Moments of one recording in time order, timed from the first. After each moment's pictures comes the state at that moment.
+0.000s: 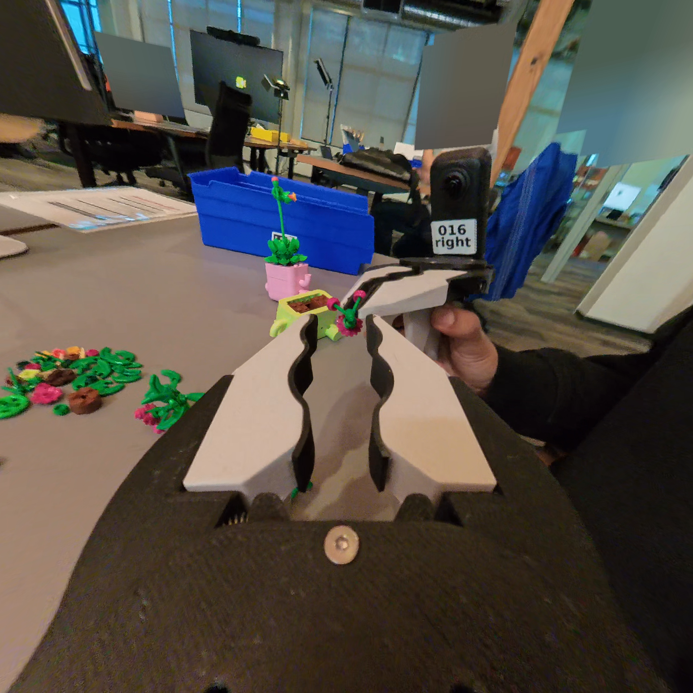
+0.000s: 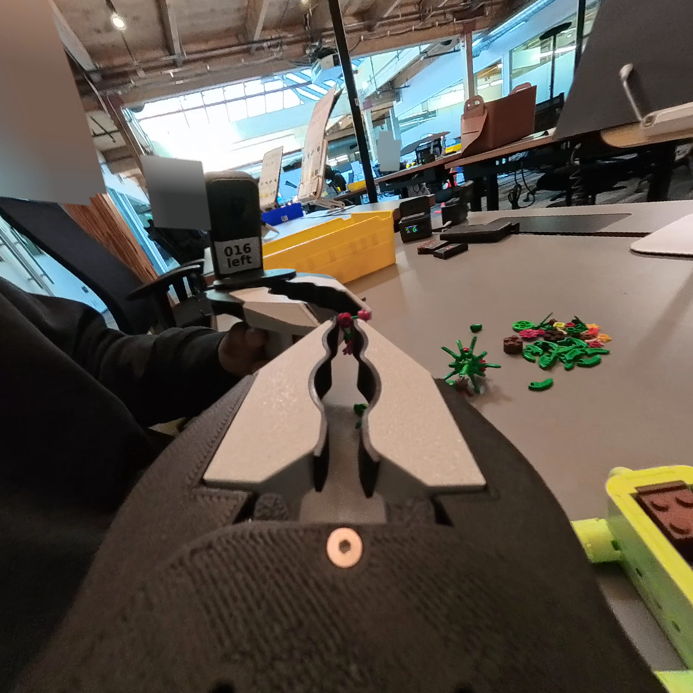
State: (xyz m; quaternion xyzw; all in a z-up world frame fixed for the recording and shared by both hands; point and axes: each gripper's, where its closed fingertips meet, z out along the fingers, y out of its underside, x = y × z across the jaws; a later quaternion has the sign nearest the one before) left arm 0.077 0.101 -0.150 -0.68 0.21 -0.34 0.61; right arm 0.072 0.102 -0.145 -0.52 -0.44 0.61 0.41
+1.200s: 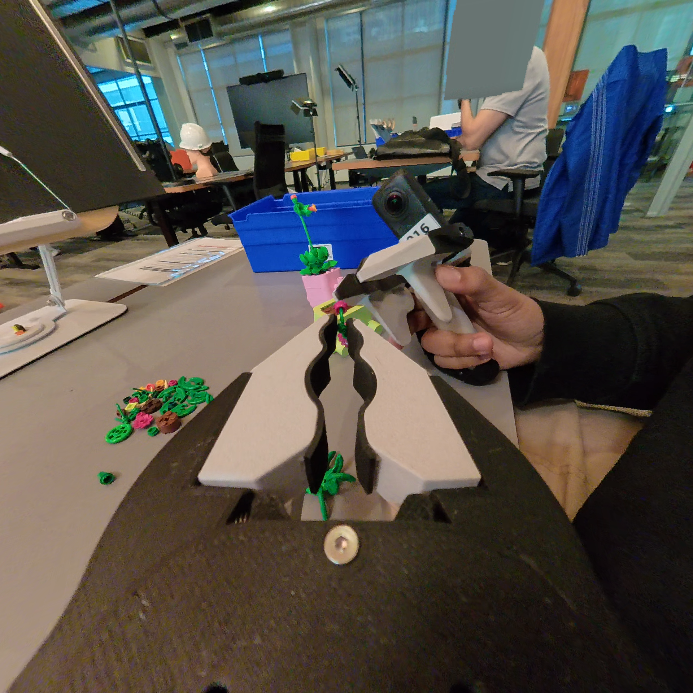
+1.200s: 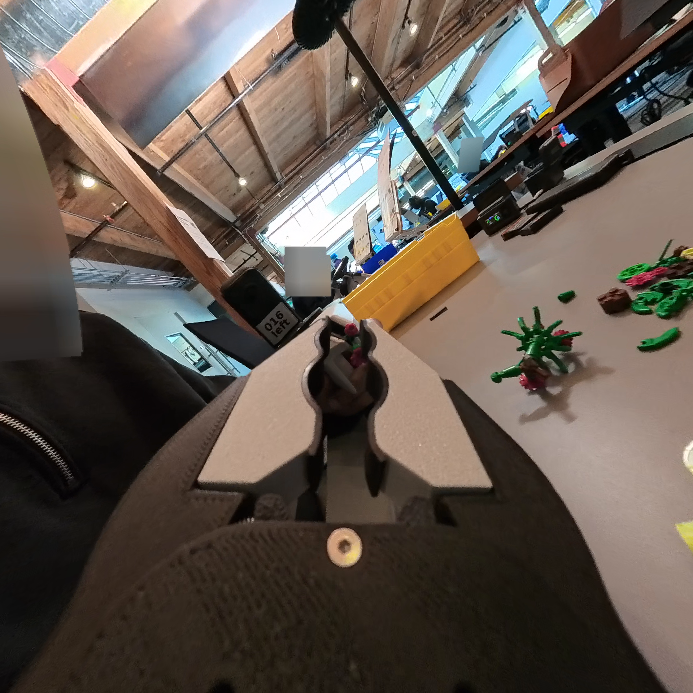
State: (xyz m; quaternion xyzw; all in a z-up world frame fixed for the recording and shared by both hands) left arm 0.074 0.099 -0.151 -0.66 0.27 -0.21 0.67; right arm 0.078 0.112 -0.140 -0.51 -0.31 0.76 0.24
